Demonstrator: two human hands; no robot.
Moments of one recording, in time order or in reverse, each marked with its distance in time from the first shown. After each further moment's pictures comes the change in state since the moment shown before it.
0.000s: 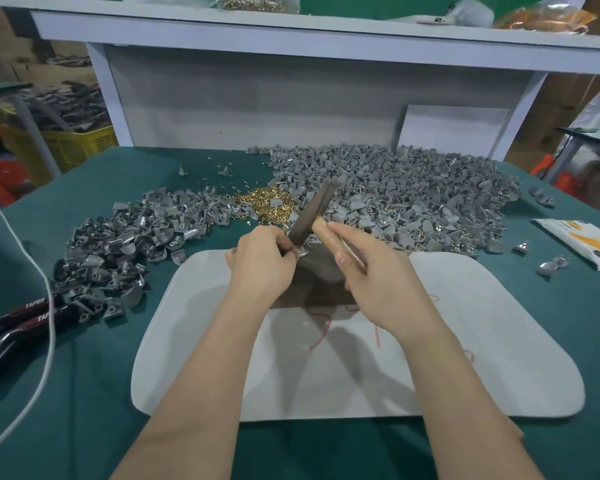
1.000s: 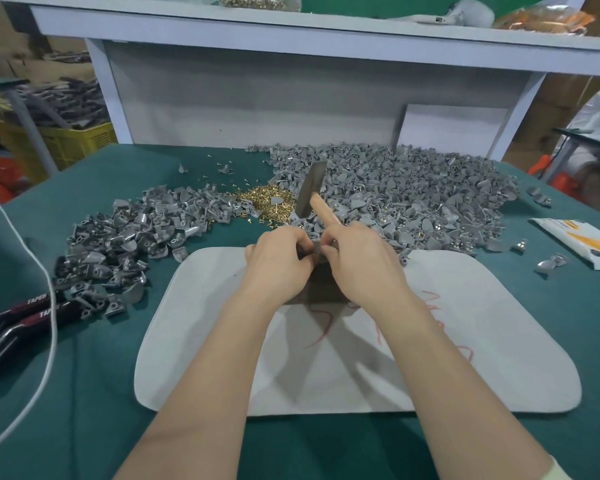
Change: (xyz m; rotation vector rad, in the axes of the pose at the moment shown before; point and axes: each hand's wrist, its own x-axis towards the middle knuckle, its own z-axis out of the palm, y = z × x) left_hand -0.004 0.006 0.003 0.008 -0.151 0.161; right_hand 0.031 -0.008 0.021 -0.418 -0.026 0.020
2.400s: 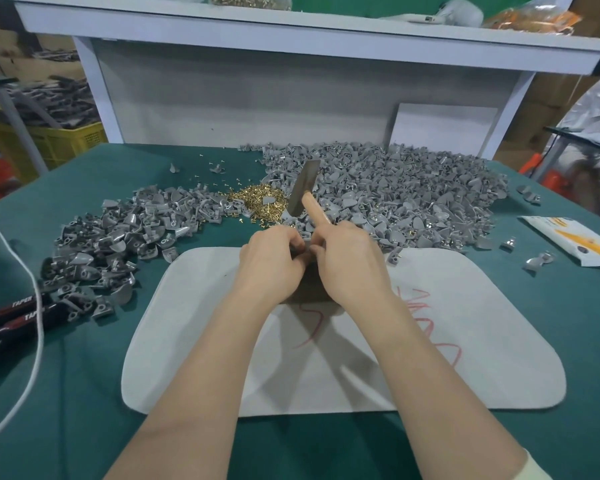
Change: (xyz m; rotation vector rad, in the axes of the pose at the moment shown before) left_hand -0.001 0.002 0.003 0.039 0.046 0.010; right_hand -0.002 -0.004 0.004 0.027 0.052 0.010
